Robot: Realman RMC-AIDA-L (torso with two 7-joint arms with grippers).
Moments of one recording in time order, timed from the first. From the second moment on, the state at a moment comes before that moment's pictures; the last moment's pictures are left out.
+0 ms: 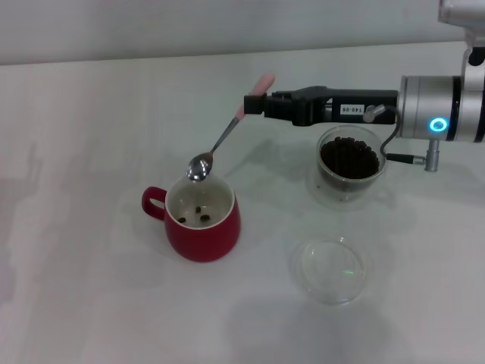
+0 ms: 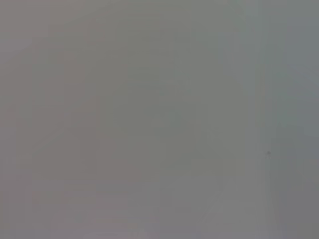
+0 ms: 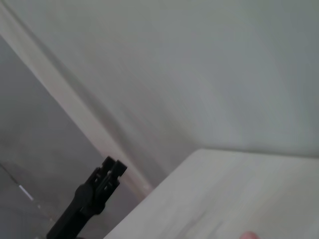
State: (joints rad) left arm -0.38 -2.08 2.66 0.17 -1.28 1.44 -0.04; right arm 0.57 2.02 -1.08 -0.60 -1.56 -1.35 1.80
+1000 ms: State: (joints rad) left arm -0.41 -2.08 2.65 0.14 -1.29 1.43 -0.04; right arm 0.30 1.89 -0.88 -0.58 -1.66 -1.66 1.85
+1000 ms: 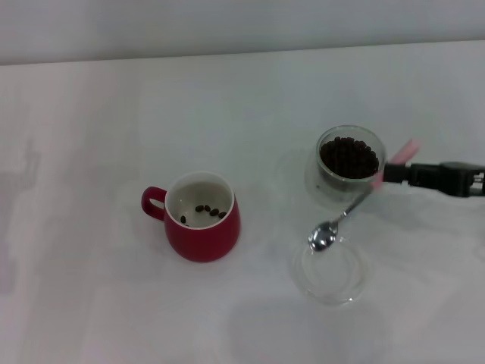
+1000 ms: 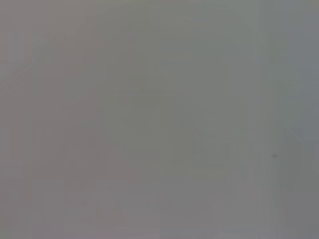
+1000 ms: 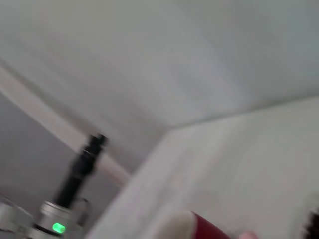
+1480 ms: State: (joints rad) left arm -0.41 -2.08 2.65 0.14 -1.29 1.42 -0.04; right arm 0.35 1.91 -0.89 -0.54 -1.82 -1.55 1.86
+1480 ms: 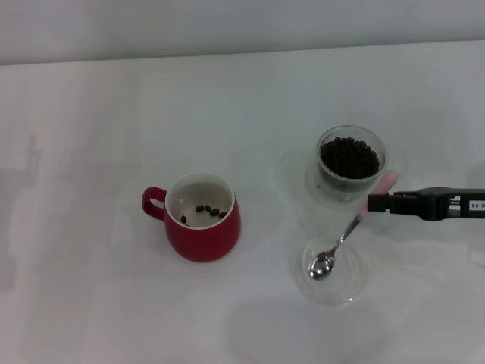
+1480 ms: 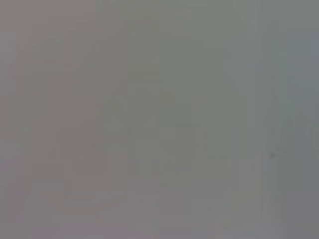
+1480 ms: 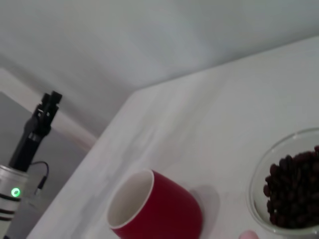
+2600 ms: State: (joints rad) left arm -0.42 -2.08 2.65 0.12 -1.29 1.38 -0.05; right arm 0.38 1.91 -0.82 -0.53 -1.91 -1.40 1.87
